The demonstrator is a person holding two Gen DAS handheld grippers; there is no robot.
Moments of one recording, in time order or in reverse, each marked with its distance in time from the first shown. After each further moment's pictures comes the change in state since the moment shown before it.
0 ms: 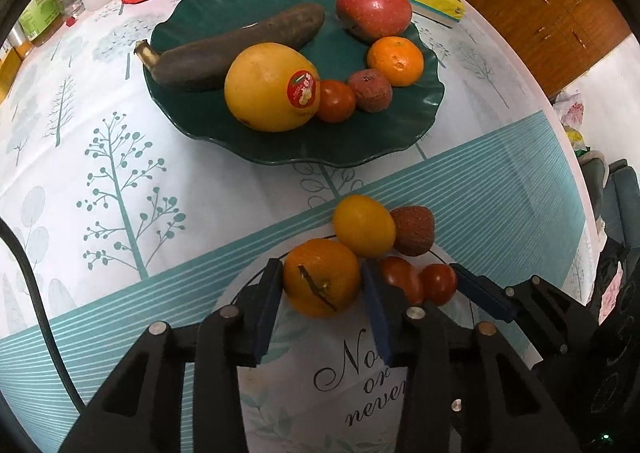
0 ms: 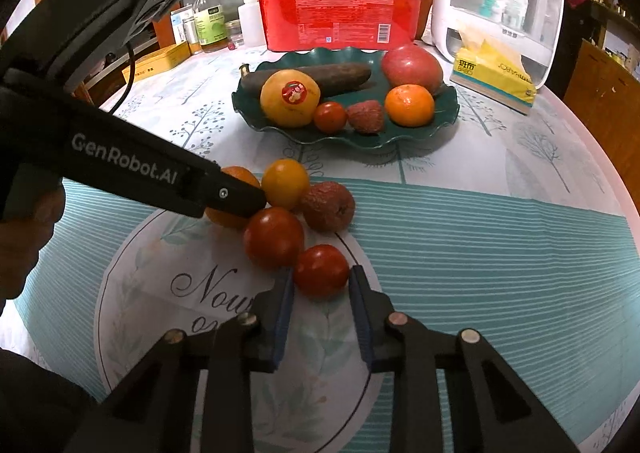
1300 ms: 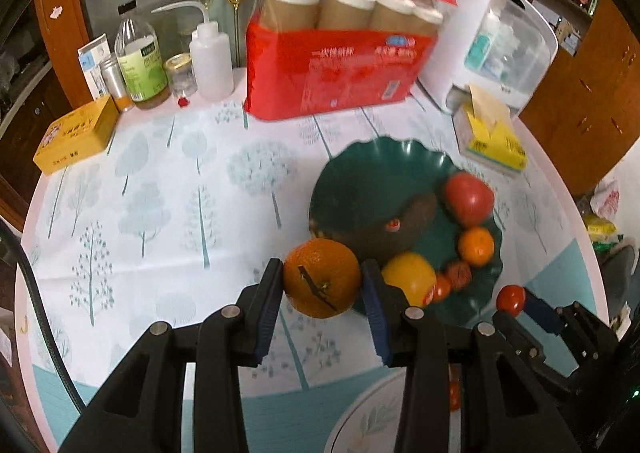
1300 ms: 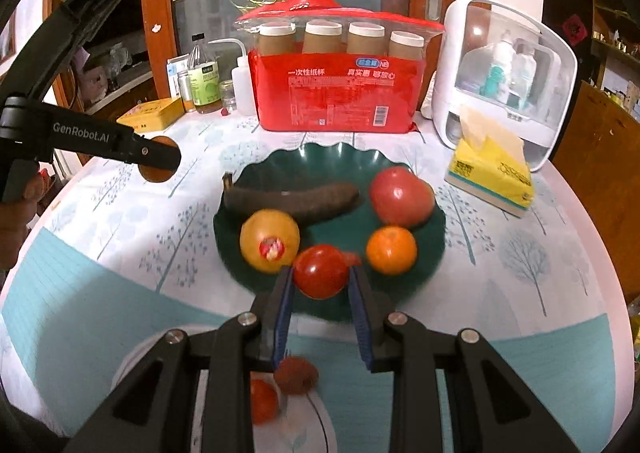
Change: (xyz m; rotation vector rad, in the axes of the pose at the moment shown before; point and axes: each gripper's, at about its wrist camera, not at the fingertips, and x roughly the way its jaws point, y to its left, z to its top) left arm -0.110 0.079 0.068 -0.148 -0.312 0.175; right arm -0.010 -0.011 0.104 -0.049 -0.148 -0.021
